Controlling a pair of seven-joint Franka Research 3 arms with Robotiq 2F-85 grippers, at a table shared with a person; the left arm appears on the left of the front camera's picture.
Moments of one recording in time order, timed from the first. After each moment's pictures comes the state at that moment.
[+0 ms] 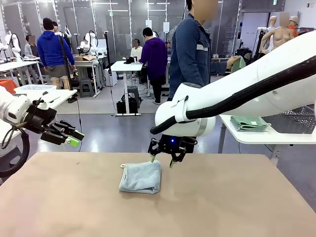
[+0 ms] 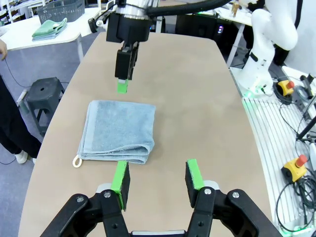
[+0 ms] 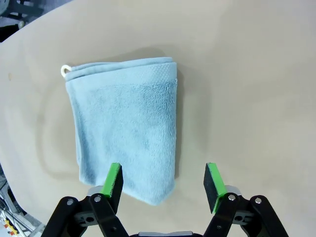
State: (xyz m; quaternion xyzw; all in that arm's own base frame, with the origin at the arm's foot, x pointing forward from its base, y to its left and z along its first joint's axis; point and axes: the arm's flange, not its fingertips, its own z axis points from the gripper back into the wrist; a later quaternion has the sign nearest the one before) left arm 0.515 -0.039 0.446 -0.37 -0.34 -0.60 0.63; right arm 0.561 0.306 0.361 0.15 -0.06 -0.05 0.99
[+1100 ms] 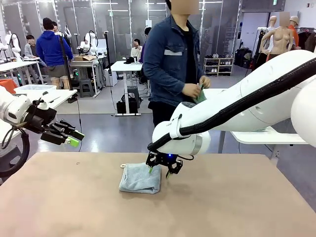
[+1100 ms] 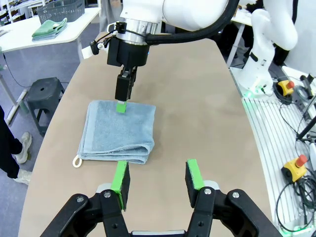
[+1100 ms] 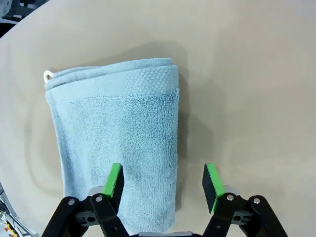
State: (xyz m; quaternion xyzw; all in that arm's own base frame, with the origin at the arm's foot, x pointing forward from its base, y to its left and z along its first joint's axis) left arm 0.515 -0.039 0.446 -0.37 -0.34 -0.60 0.63; right arm 0.561 0.312 0.306 0.17 -0.07 -0.05 0.98
